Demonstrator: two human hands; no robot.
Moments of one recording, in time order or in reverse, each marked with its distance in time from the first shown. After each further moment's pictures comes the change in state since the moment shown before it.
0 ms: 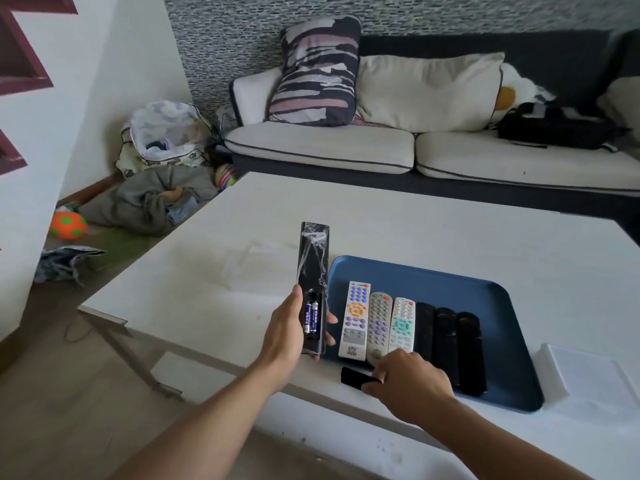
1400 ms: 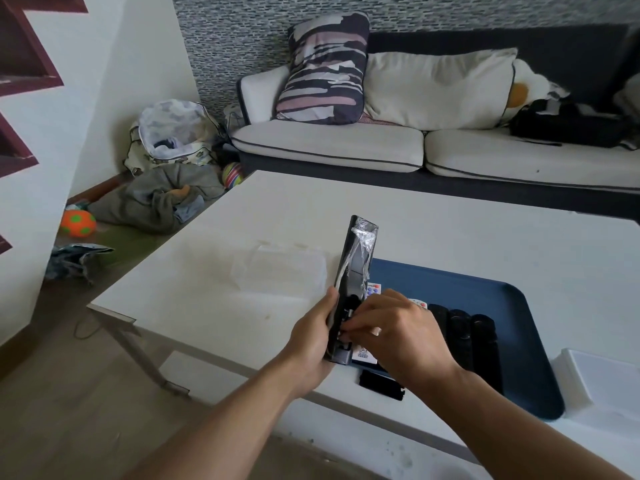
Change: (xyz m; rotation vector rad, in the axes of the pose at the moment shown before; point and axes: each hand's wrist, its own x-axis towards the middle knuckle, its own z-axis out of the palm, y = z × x) left_hand 0.000 0.006 0.017 -0.349 -0.114 -0.283; right_hand 0.023 -0.031 -0.032 0.184 0.591 -0.677
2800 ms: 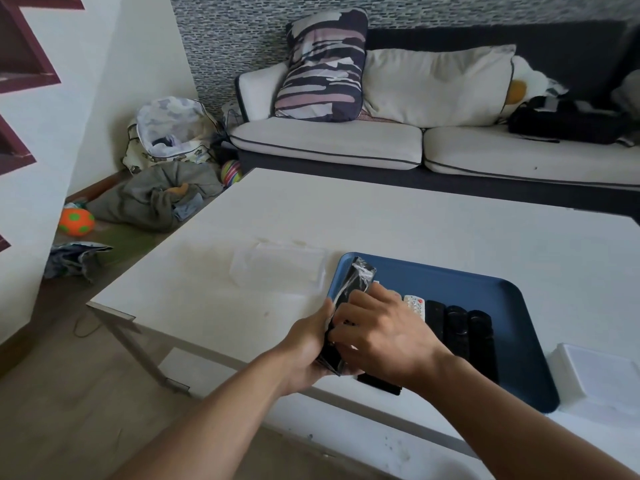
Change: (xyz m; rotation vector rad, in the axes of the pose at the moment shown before) left_hand -0.010 0.005 -0.006 0.236 -0.036 -0.103; right_hand 0.010 0.001 0.005 -0.325 -0.025 -0.568
